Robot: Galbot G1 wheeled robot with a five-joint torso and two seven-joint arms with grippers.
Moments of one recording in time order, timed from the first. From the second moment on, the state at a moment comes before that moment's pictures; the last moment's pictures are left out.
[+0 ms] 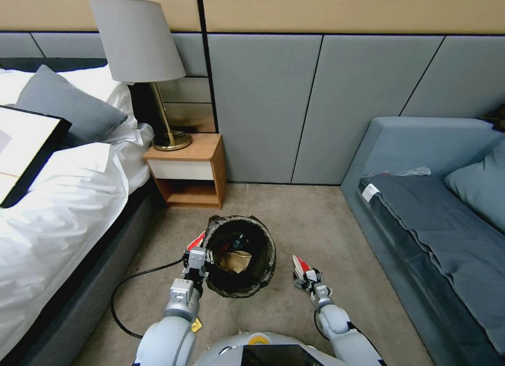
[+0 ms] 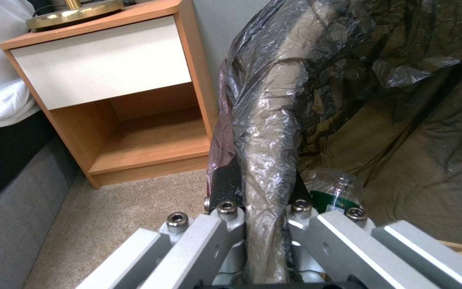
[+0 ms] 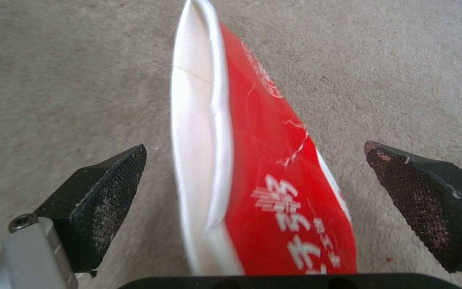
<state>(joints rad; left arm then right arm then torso) 1.74 -1.38 -0.37 -2.37 0.07 0.34 -0.12 -1.29 1.30 0.34 1.27 0.08 -0.02 0.03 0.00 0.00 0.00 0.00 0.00</state>
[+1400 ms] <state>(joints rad) 1.73 -1.39 -0.37 -2.36 0.08 0.33 -0.12 -1.27 1.29 0.37 1.25 0.07 0.03 0.02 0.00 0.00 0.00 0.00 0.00</state>
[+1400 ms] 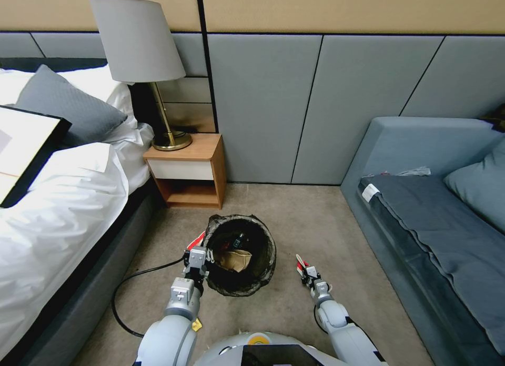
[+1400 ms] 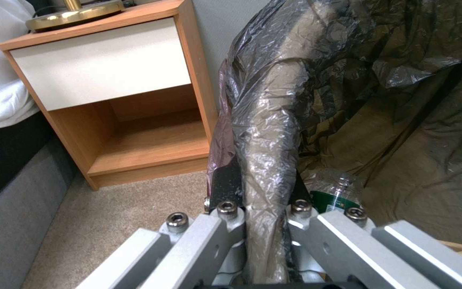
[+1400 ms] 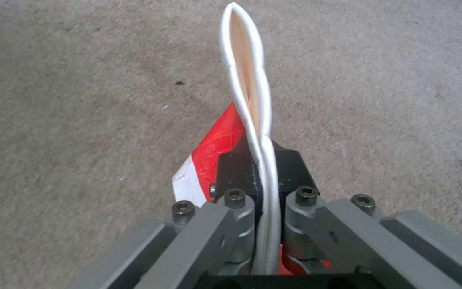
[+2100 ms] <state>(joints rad) 1.74 -1.39 -0.36 -2.35 0.08 0.33 -0.12 -1.28 1.29 0.40 1.56 0.07 0.18 0.12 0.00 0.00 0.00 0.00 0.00</state>
